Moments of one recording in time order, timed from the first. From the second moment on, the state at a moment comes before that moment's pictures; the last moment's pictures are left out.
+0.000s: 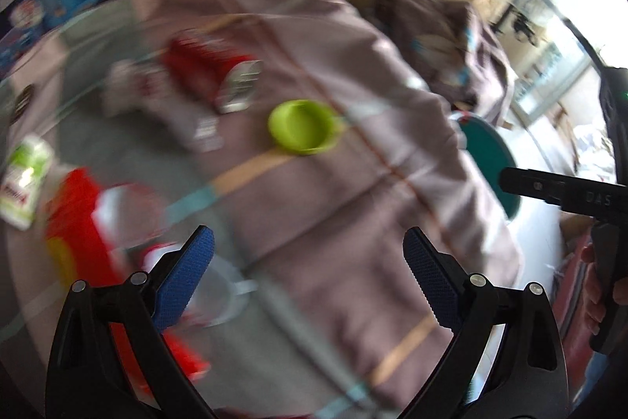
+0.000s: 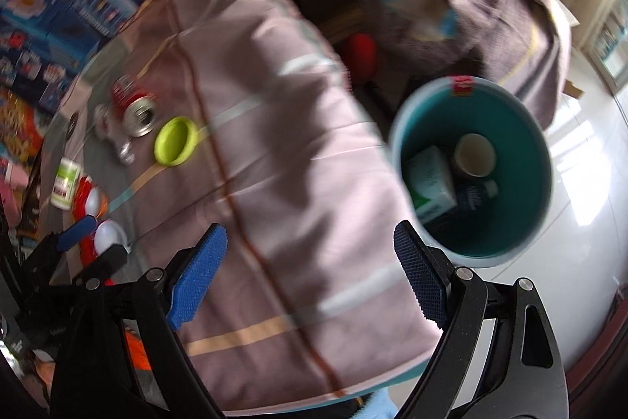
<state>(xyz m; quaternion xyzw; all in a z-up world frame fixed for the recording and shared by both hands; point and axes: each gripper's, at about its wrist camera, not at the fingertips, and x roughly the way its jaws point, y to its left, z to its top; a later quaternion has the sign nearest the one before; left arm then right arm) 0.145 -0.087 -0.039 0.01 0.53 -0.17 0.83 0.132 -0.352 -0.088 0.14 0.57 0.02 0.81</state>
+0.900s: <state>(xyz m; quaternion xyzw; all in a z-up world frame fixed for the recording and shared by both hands) 0.146 0.049 -0.087 -0.08 0.55 -0.05 0.83 0.133 -0.248 -0.115 0.09 0.62 0.08 0.78</state>
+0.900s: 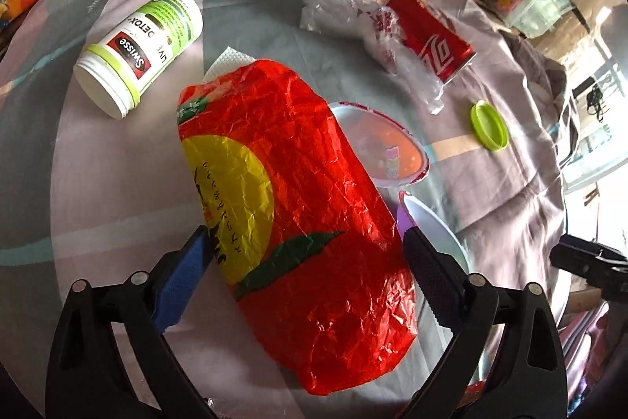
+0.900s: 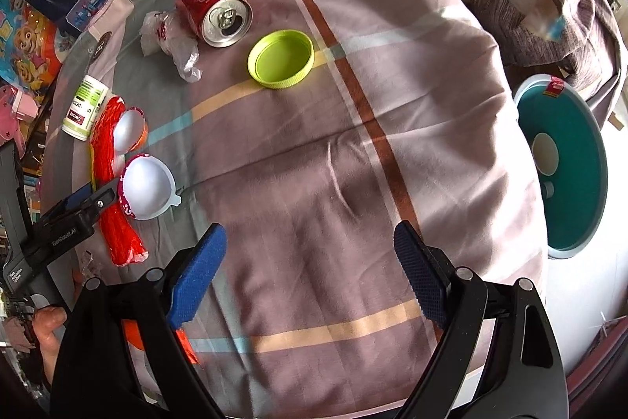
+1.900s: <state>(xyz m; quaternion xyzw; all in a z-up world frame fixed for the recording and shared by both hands) 0.044 0.103 -0.030 -0.09 0.48 -0.07 0.87 0.041 -0.103 -0.132 0.02 0.64 0.25 0.73</state>
